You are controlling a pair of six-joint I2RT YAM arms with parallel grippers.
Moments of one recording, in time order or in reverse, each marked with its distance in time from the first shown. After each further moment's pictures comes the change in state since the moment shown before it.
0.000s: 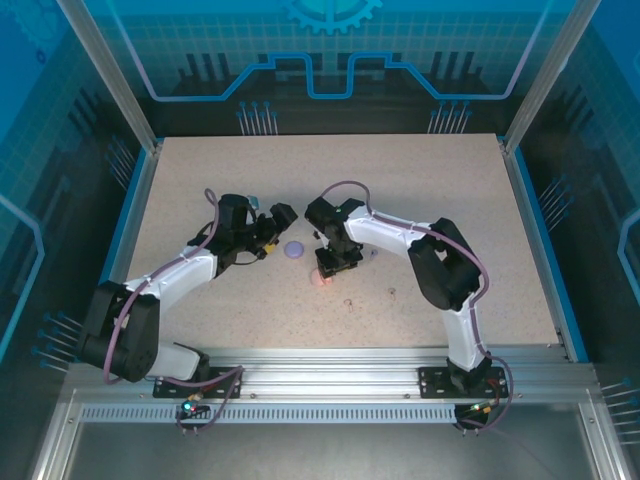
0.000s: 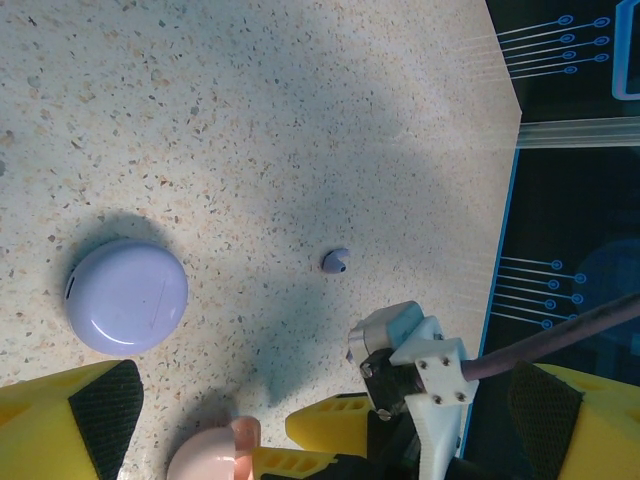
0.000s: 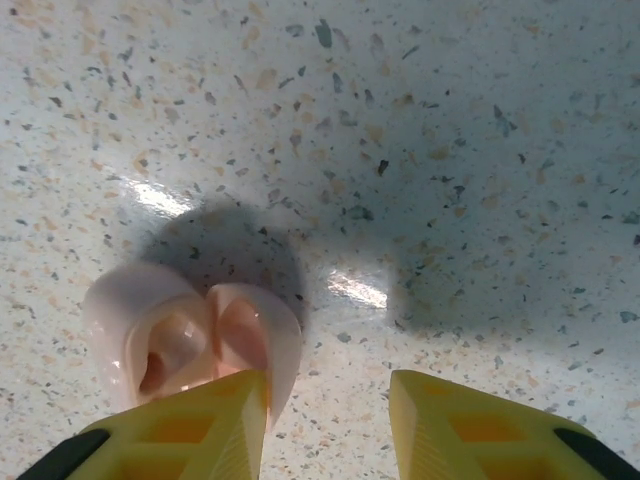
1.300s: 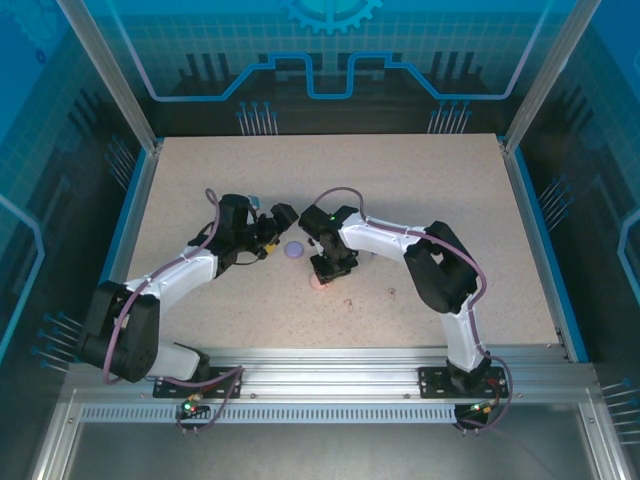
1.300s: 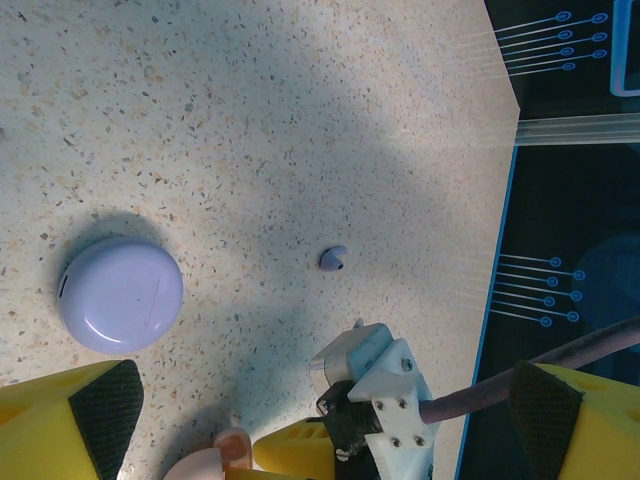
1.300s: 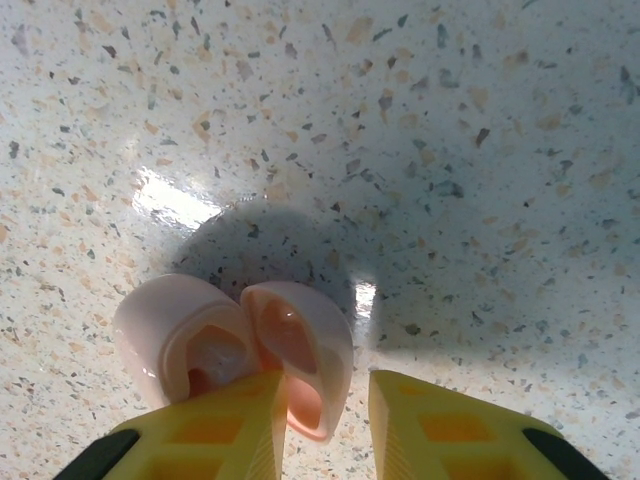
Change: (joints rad) left arm -0.006 0.000 0.000 0.003 0.000 0.000; right arm 0.047 -0.002 -0.026 0.027 0.003 0.018
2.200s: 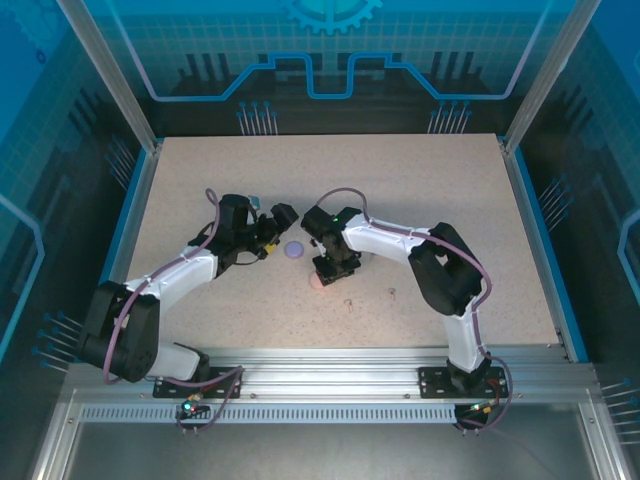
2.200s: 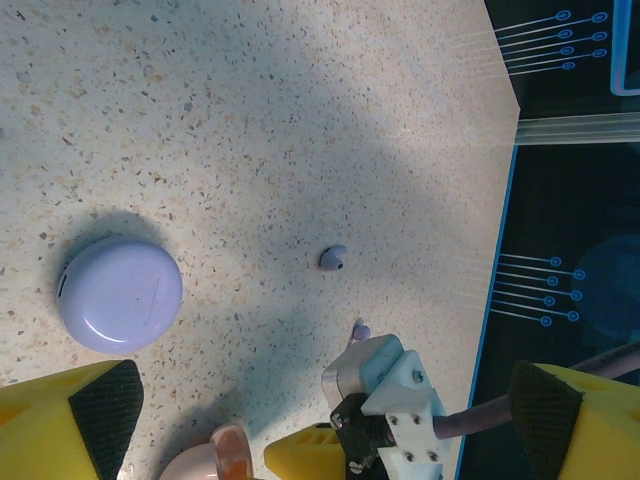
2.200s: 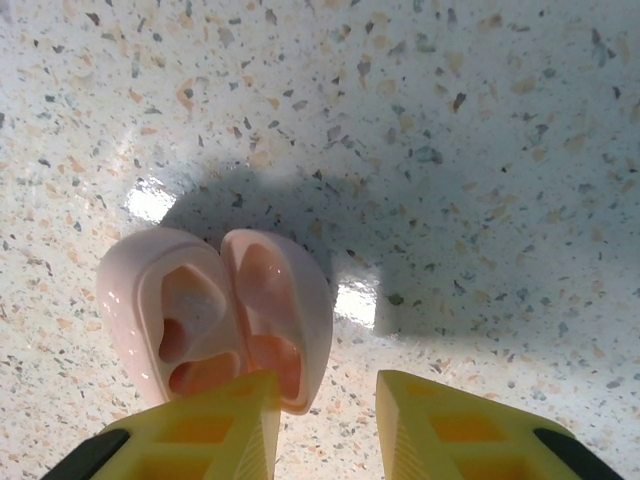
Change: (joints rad) left arm -0.001 0.000 0.000 0.000 0.000 0.000; right arm -0.002 -0.031 -0.036 0.009 0.004 0.000
